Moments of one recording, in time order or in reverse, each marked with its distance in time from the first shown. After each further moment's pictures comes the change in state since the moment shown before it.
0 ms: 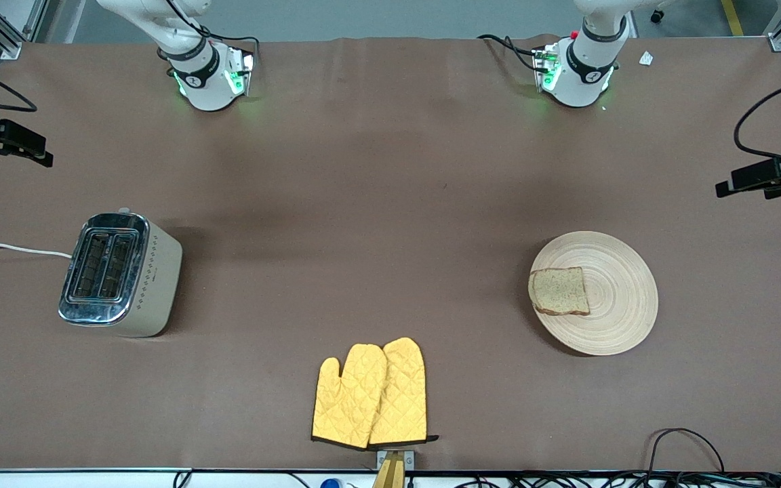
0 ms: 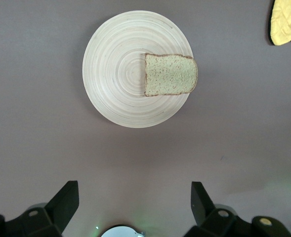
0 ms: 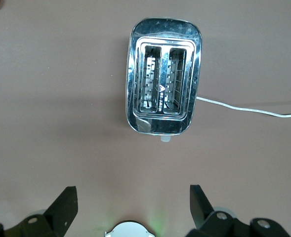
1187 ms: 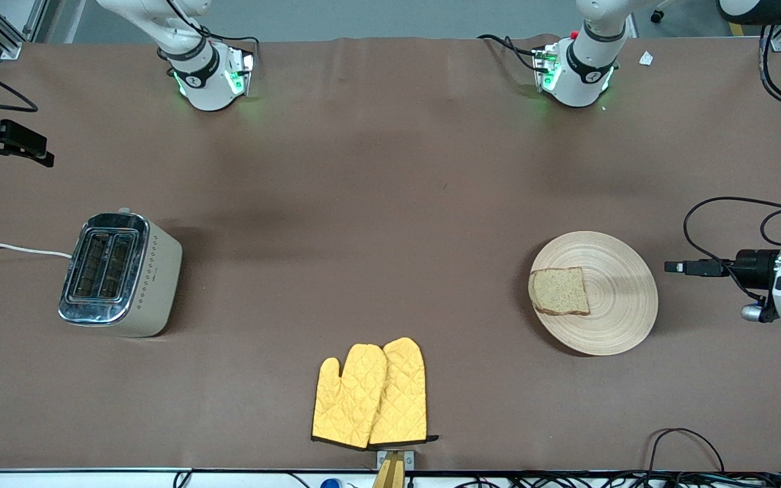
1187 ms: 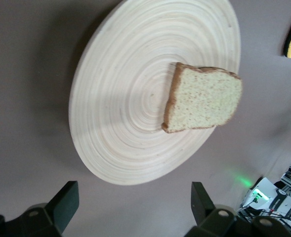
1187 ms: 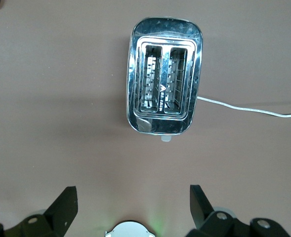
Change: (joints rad) left arm 0.160 0.519 -0.001 -0.030 -0.215 0.206 0.226; right arm 0.000 0.000 0.001 -0.002 0.001 -0.002 0.000
